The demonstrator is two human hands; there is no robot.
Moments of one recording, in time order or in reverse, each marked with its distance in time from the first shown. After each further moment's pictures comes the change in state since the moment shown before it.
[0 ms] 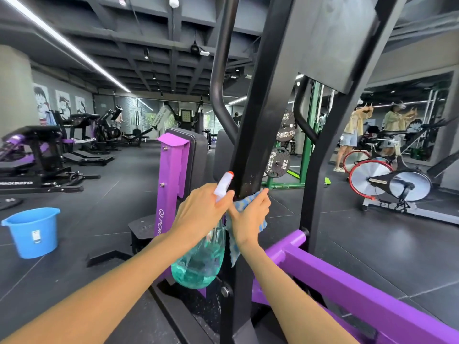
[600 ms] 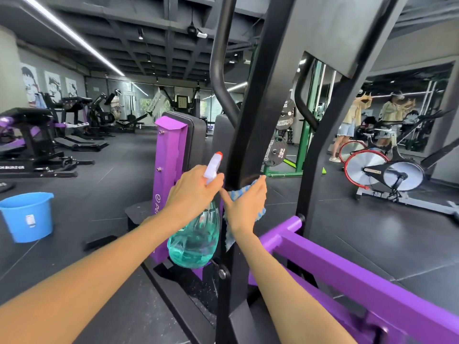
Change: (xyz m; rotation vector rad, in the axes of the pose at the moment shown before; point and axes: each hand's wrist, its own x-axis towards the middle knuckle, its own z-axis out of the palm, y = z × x) left_hand 0.008 -0.020 -0.002 -0.059 0.029 -0.057; right_hand -0.001 0.020 0.014 -0.134 0.088 -0.055
